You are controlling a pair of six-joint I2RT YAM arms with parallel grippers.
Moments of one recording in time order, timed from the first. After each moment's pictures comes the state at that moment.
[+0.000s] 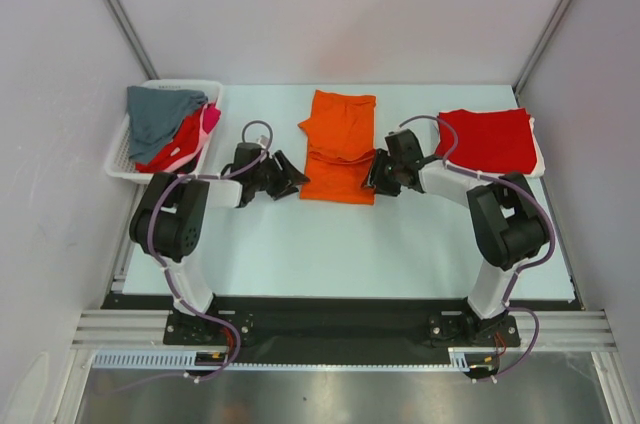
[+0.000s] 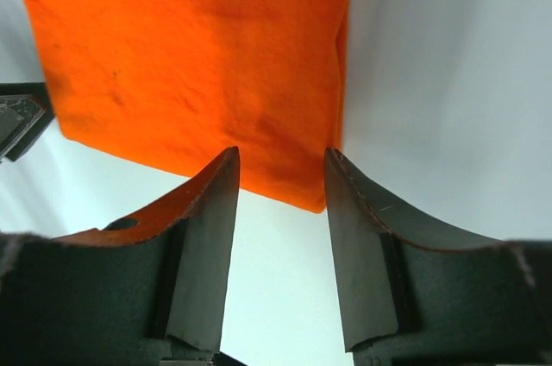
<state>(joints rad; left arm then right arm) -0.26 1.82 0.83 0.30 0.43 -0.84 0.44 1.79 1.09 -0.18 -0.13 0.70</state>
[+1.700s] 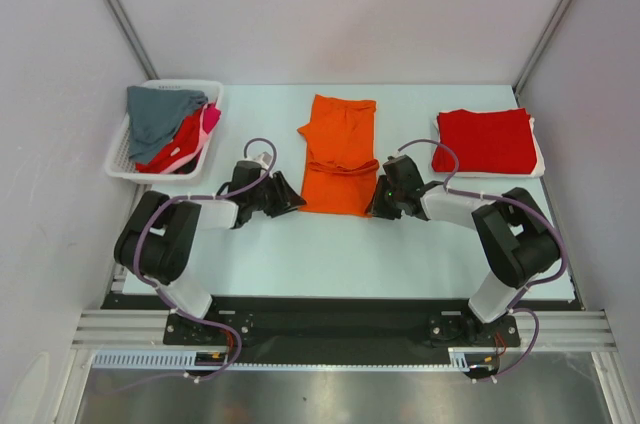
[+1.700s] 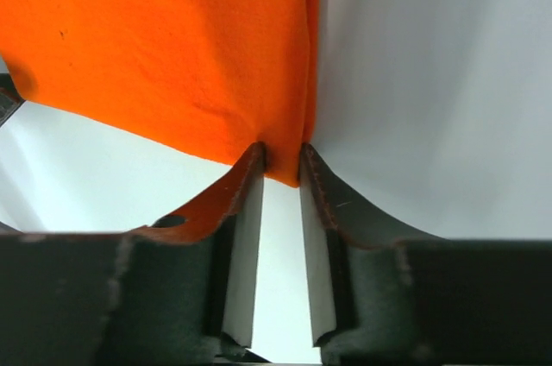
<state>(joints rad) -0.32 1.65 0.63 0.29 0.38 -0.74 0.52 1.67 0.84 -0.08 -0.09 0.75</state>
